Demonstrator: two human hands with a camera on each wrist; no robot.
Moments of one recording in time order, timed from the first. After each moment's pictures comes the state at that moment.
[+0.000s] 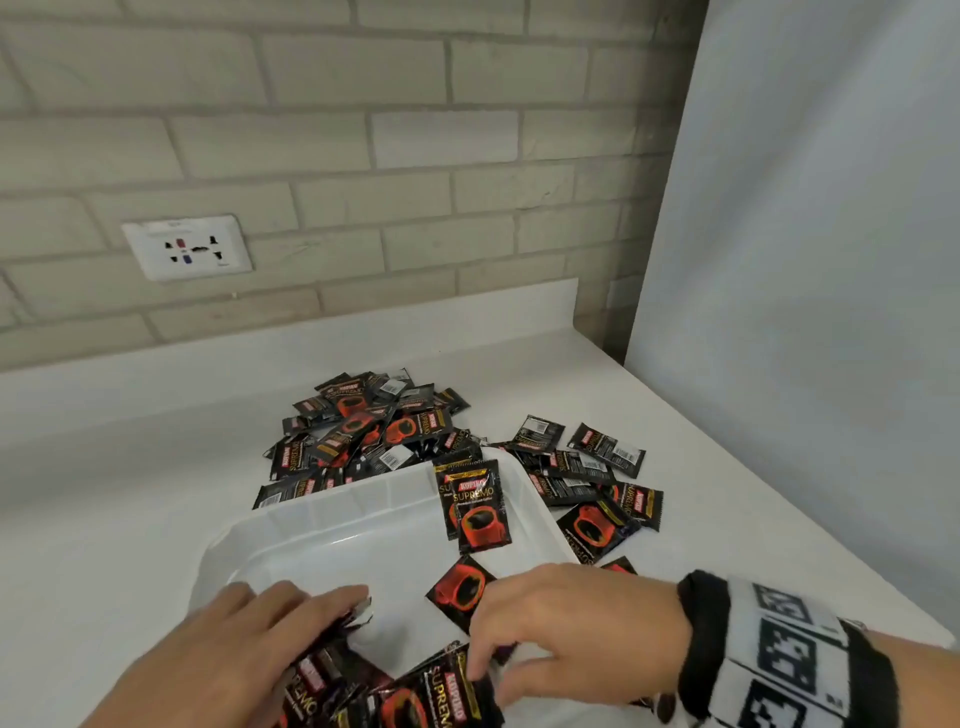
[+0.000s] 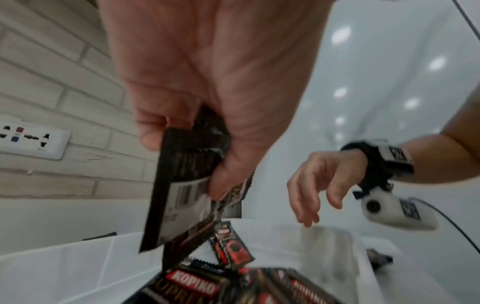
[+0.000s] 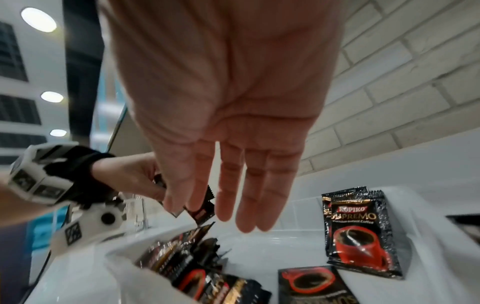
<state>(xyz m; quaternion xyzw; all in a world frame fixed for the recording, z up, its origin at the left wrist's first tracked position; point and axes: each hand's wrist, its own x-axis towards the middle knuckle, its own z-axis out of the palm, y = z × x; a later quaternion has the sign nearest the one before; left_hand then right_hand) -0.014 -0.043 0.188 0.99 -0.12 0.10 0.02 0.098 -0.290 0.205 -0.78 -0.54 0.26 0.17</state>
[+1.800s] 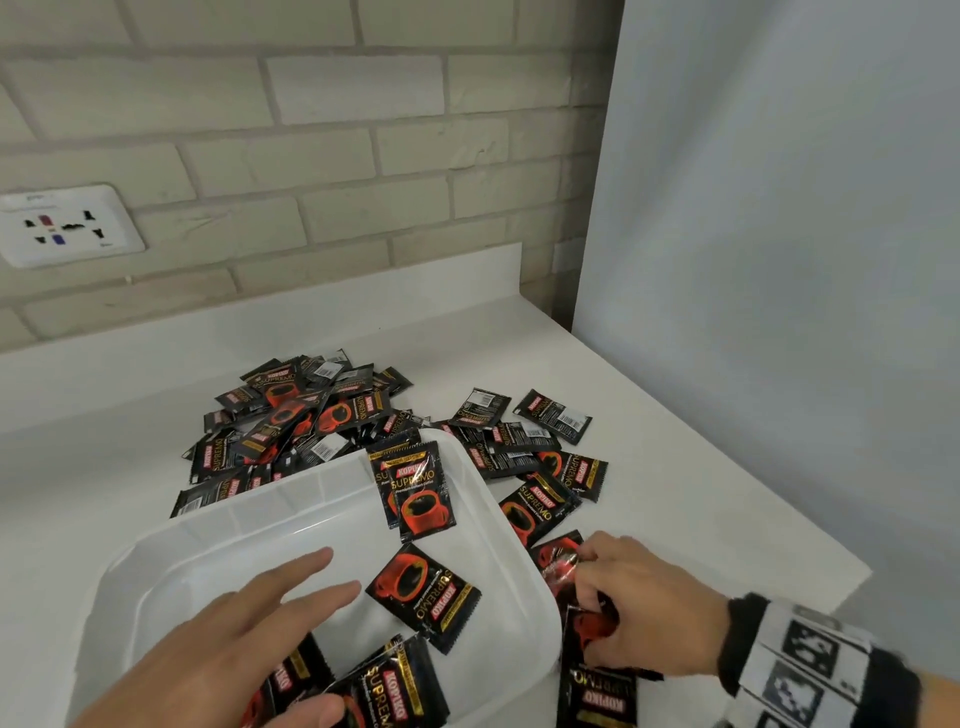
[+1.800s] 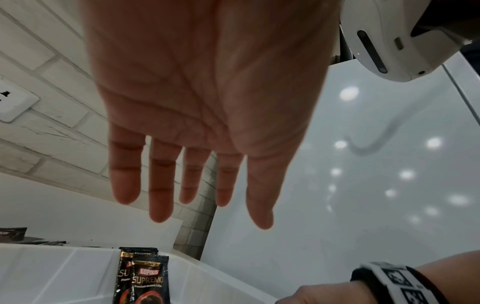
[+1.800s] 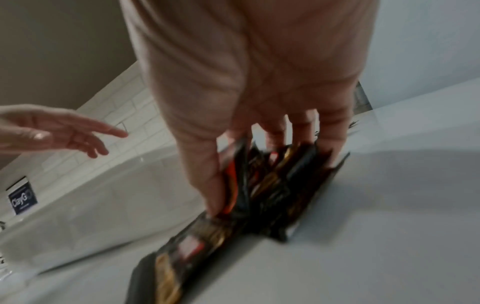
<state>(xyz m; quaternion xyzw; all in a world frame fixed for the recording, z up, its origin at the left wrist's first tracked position) -0.002 -0.085 0.191 0.98 -0.10 -0.02 0.18 0.115 -0.379 0.143 -0.92 -0.28 0.24 0.12</state>
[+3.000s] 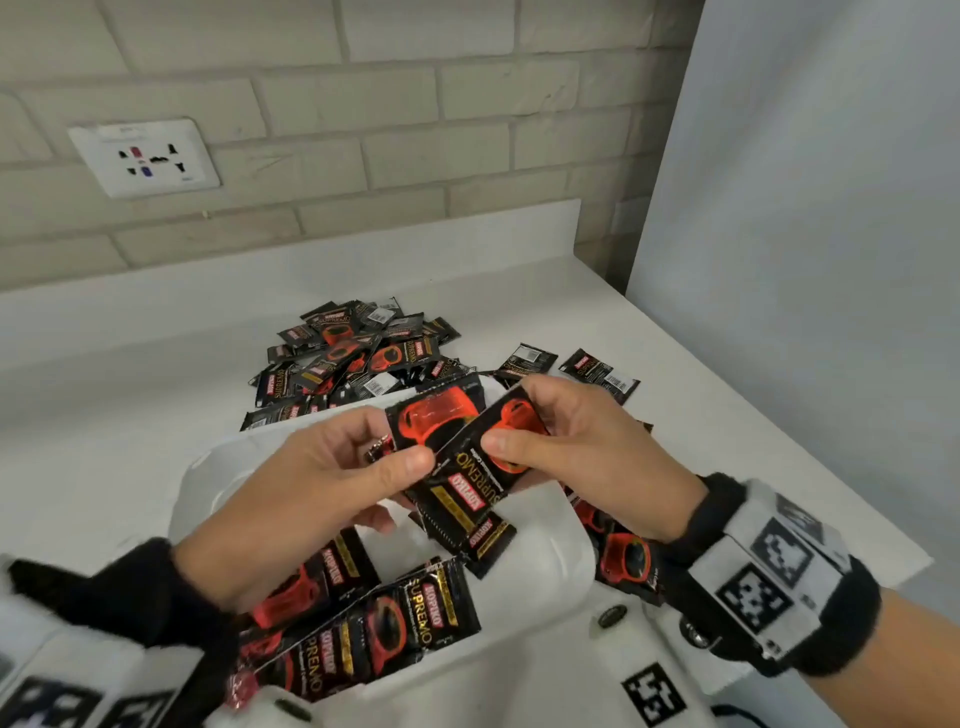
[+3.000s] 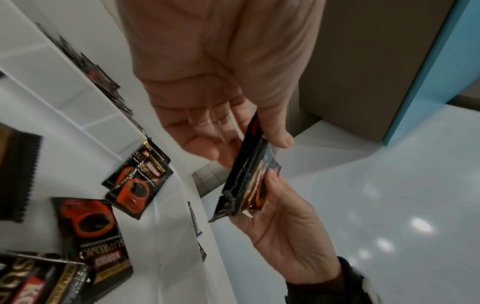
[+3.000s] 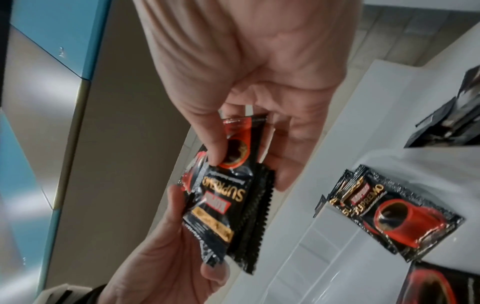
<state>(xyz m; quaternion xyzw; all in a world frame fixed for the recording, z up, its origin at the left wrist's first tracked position) 0.038 -0.111 0.211 0.75 0.05 -0.04 0.66 0.112 -0.301 0.212 -0.74 -0.24 0.20 0.60</state>
